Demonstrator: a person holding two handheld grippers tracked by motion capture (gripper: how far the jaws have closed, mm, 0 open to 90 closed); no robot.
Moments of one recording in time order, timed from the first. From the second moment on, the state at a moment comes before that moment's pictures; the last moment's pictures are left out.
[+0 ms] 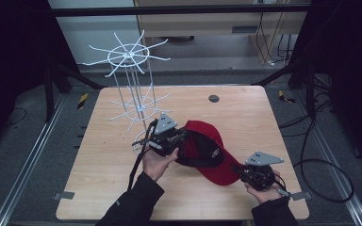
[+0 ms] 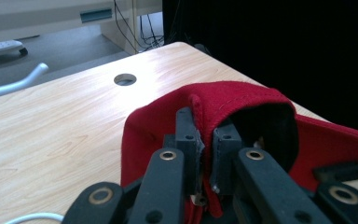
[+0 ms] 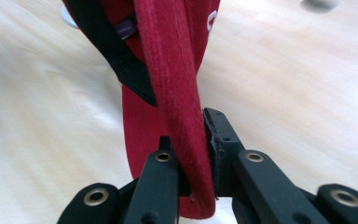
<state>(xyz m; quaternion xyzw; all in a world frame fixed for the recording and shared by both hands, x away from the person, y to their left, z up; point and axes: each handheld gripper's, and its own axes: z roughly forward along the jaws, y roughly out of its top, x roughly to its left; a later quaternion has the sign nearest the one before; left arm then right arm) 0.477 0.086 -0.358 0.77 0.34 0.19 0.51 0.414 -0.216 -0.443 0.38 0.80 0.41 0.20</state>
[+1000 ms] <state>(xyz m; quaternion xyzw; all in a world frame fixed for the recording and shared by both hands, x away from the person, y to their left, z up) 0.450 0.134 -0.410 0.79 0.35 0.15 0.48 0.398 -0.197 -0.424 0.36 0.77 0.47 0.21</state>
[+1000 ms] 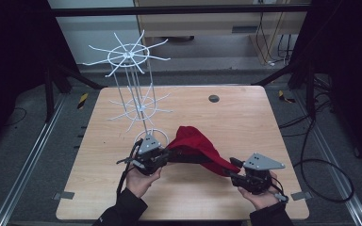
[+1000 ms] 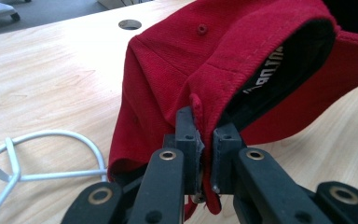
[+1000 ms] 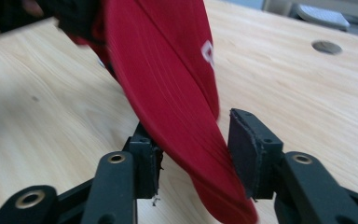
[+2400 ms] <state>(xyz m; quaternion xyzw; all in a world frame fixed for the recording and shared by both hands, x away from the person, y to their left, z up) 0.423 0.159 -0.425 0.81 0.33 0.14 0.46 0.408 -0.174 -0.423 0.39 0.78 0.48 0.13</state>
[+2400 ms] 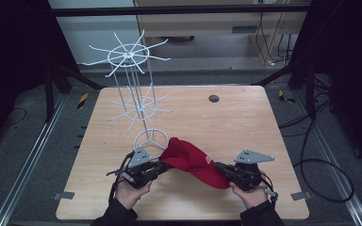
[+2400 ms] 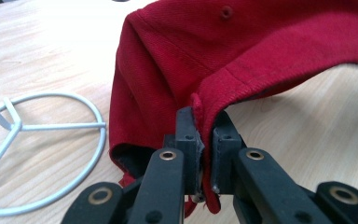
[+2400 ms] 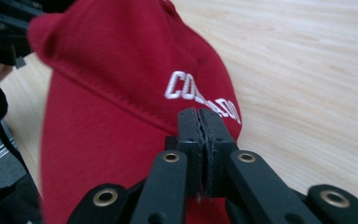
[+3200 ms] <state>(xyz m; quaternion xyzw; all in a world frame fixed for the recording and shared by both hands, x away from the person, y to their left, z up) 0.409 0.184 -0.460 0.85 0.34 0.15 0.37 0.412 -0.161 -0.457 0.38 0.79 0.45 0.14</state>
